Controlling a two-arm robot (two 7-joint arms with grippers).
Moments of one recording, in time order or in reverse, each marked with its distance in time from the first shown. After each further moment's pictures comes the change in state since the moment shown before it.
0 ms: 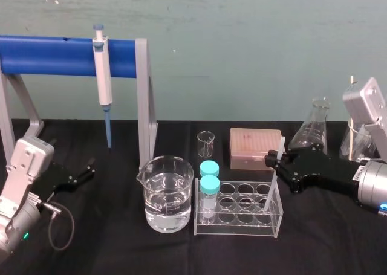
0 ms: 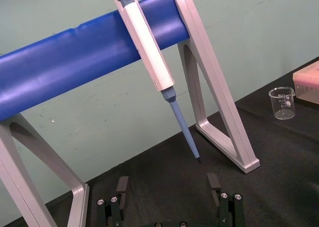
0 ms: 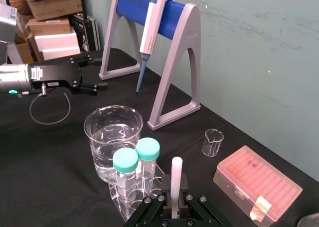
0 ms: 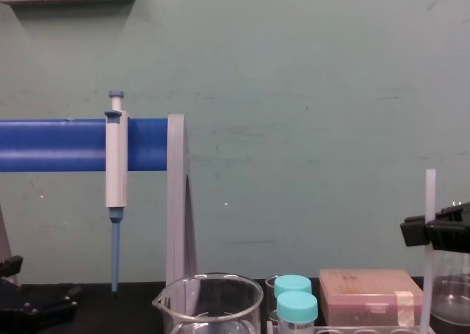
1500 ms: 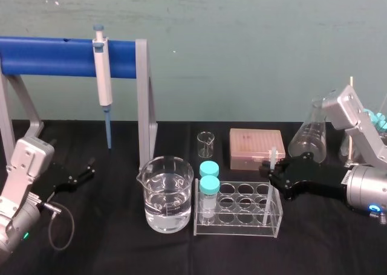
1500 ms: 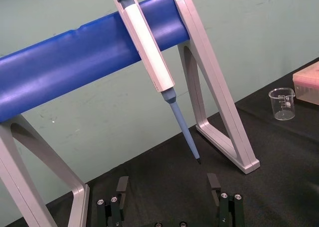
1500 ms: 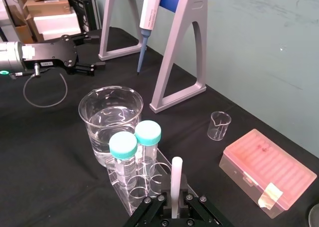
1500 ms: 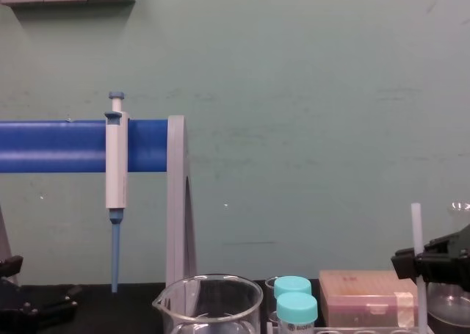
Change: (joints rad) left arm 0.000 0.000 0.000 0.000 0.000 0.000 0.000; right arm 0.063 -0.031 -0.062 0.070 -0.035 0.057 0.029
